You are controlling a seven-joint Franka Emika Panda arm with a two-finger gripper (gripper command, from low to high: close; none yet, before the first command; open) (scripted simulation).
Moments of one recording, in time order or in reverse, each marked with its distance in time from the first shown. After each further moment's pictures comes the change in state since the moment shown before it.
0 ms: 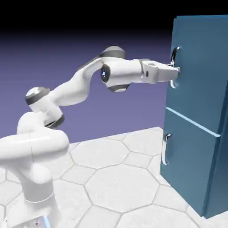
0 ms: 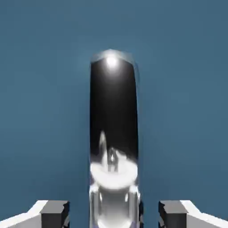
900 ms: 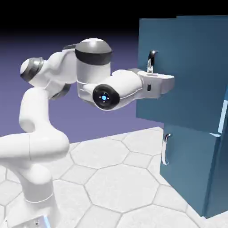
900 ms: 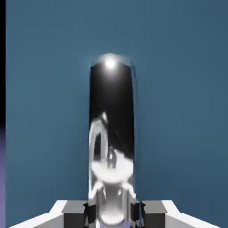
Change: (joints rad) arm -0.247 0.530 -0.328 -0.156 -0.383 -1.174 -0.517
